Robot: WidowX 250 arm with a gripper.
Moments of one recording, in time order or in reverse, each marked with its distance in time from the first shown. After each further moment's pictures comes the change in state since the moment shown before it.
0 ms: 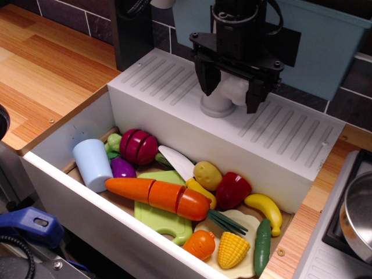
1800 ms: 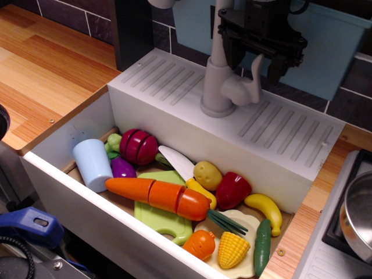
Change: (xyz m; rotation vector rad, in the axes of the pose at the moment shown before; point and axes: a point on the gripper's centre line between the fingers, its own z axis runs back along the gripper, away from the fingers) arm 0.055 -0.003 -0.005 0.050 -0.080 -0.030
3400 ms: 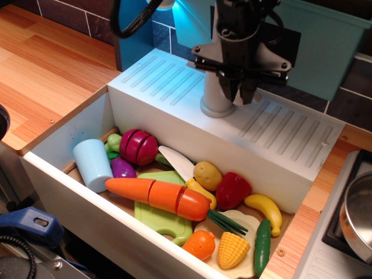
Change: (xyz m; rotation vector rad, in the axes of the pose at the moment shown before) arm -0.049 -0.019 -0.010 -0.076 -0.060 0.222
